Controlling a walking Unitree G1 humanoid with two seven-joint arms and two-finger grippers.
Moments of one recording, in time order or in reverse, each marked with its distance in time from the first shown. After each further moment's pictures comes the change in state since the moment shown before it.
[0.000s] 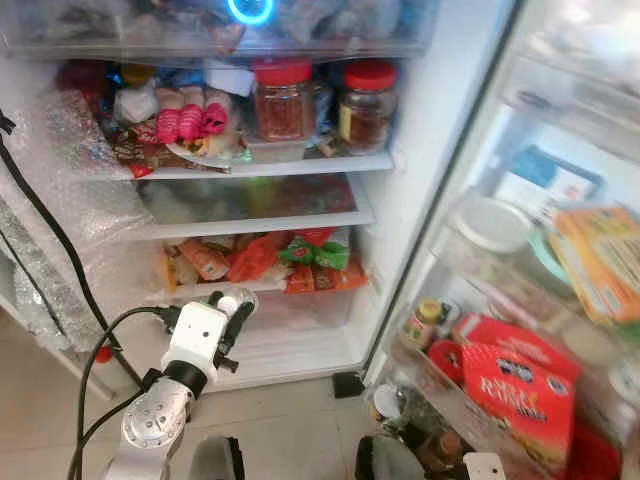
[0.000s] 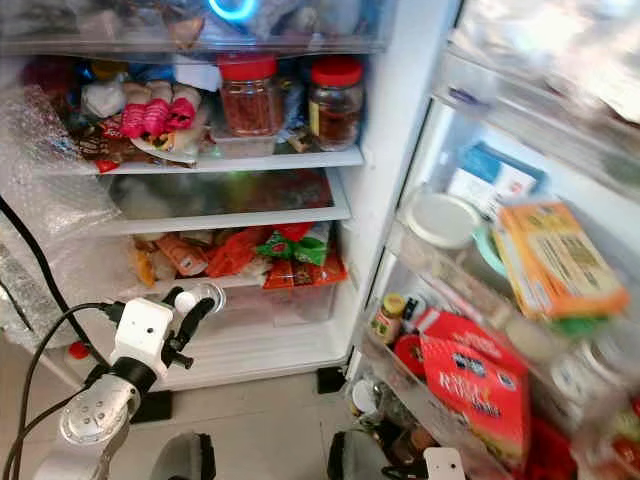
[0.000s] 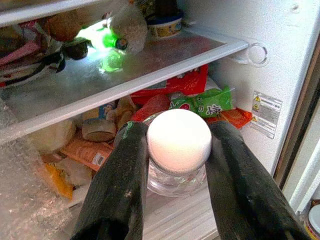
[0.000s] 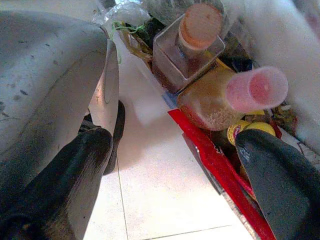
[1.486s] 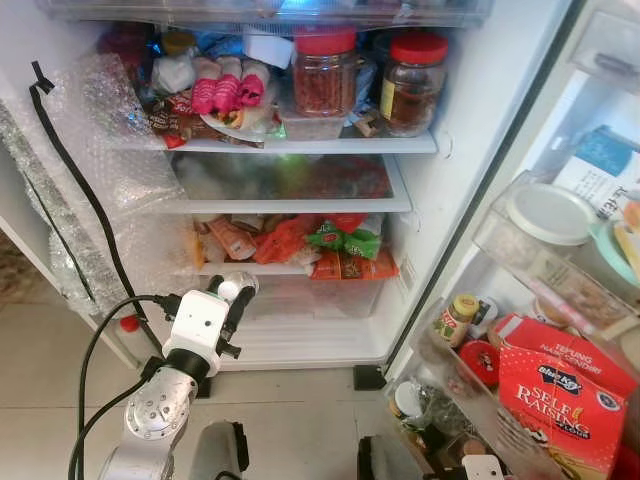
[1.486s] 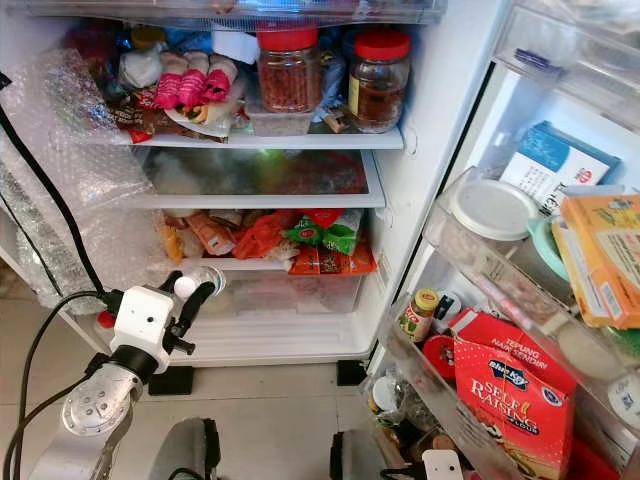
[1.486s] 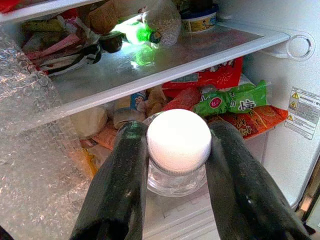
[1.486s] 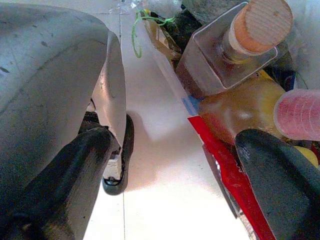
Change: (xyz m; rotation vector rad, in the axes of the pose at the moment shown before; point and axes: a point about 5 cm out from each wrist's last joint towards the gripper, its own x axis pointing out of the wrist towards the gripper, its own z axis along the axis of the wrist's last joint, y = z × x) left arm 0.006 0.000 0.016 0.020 -0.068 0.022; right arm 0.000 0.002 -0.003 -0.004 0.002 0.011
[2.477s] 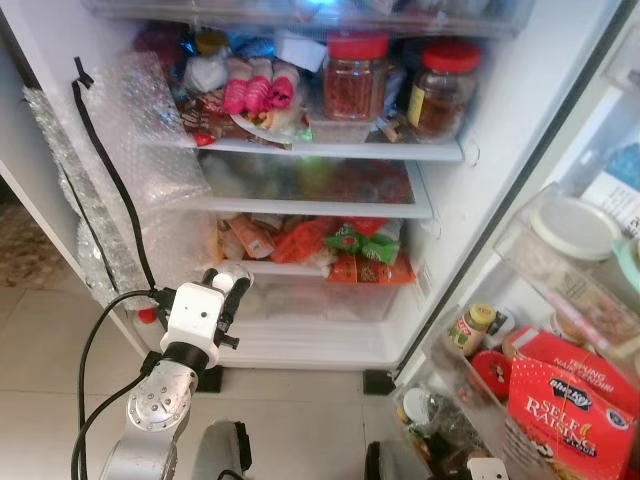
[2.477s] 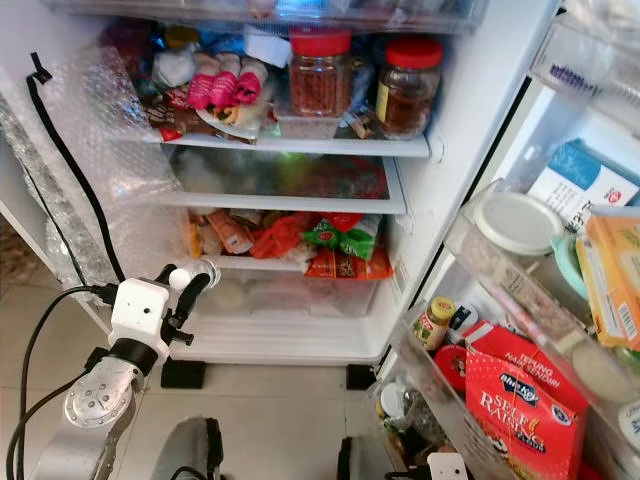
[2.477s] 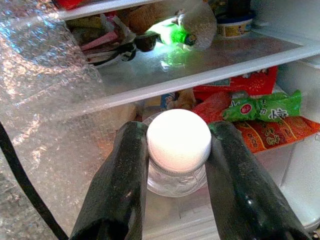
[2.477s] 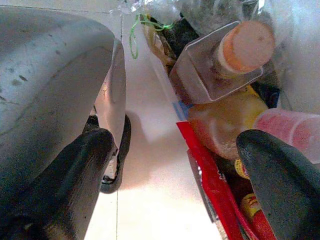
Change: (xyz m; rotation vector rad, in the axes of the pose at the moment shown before) left arm 0.006 0.004 0.001 -0.026 -0.003 0.056; right arm -0.002 -0.004 -0.006 0.000 0.021 -0.027
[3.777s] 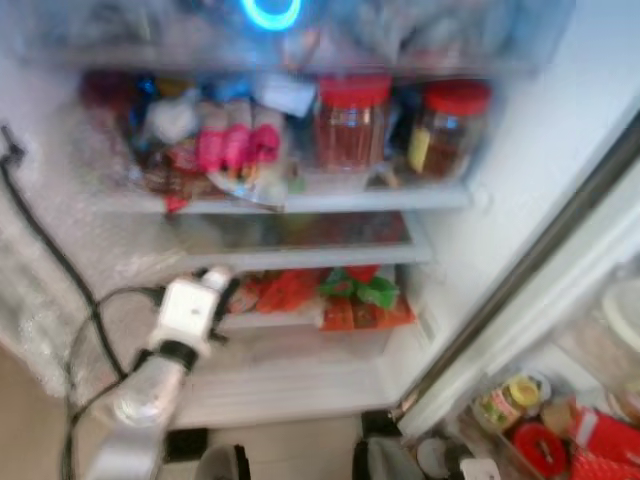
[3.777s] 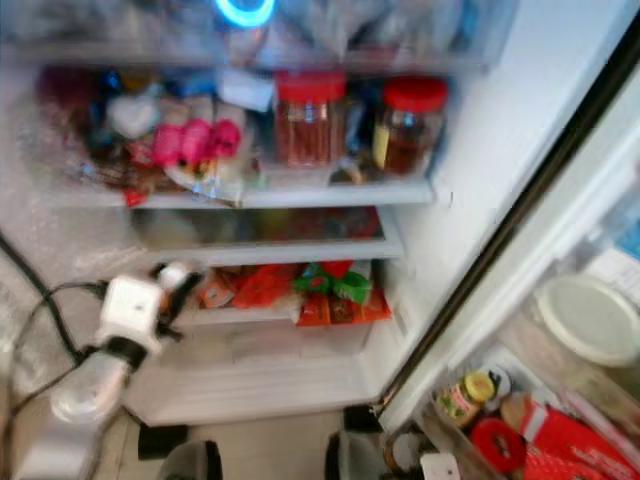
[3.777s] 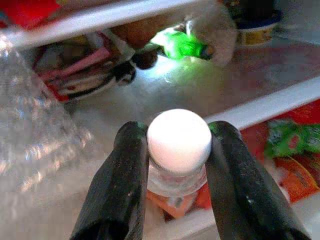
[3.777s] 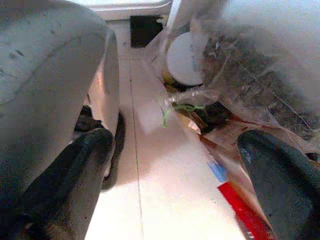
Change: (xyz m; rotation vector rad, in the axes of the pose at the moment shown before) left arm 0.002 0.013 -0.001 0.040 0.011 0.003; right arm 0.001 0.006 0.002 -0.006 -0.001 0.024
